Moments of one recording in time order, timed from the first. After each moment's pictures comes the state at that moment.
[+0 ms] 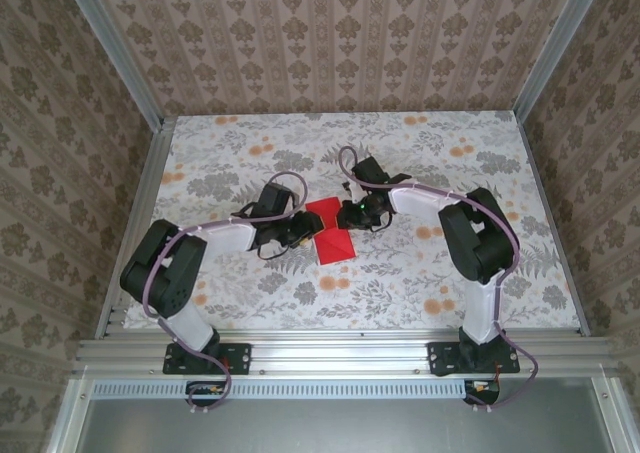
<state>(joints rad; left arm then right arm) -0.58 1.66 0.80 -0.01 0.42 -0.93 0.49 1.96 1.28 -0.48 -0.39 0.42</state>
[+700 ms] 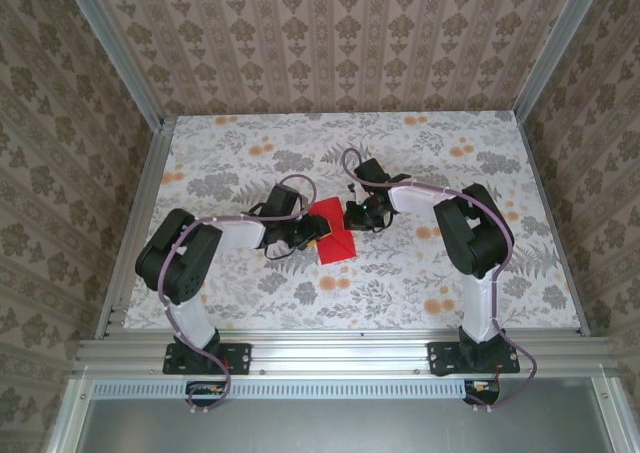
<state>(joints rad) -0.60 1.77 0.83 0.06 0.48 -0.94 0.47 2.01 1.29 -0.49 -0.35 0.45</state>
